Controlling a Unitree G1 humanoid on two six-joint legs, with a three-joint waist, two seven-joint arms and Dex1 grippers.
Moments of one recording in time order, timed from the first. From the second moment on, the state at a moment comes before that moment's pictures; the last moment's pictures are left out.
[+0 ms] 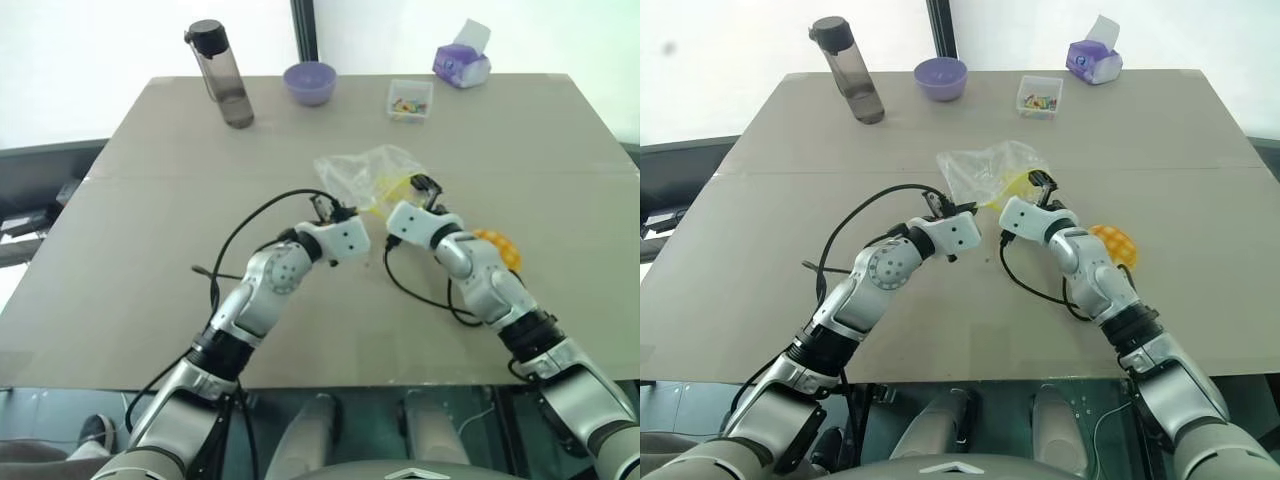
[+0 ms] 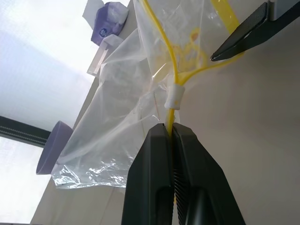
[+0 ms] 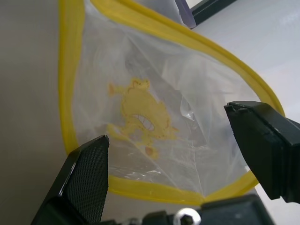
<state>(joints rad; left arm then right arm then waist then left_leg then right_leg) -0.51 0.41 -0.36 0.07 0.48 0.01 -0.36 -0.62 -0.41 0.47 0.22 -0.74 0.09 0.17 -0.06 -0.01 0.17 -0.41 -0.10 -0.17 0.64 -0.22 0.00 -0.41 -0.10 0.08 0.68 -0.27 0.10</state>
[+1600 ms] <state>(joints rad) -0.59 0.35 -0.26 0.21 0.35 0.04 -0.40 0.07 -0.35 -0.30 -0.53 0.24 0.78 0.39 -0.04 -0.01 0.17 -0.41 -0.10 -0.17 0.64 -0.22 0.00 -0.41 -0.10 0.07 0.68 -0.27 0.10</state>
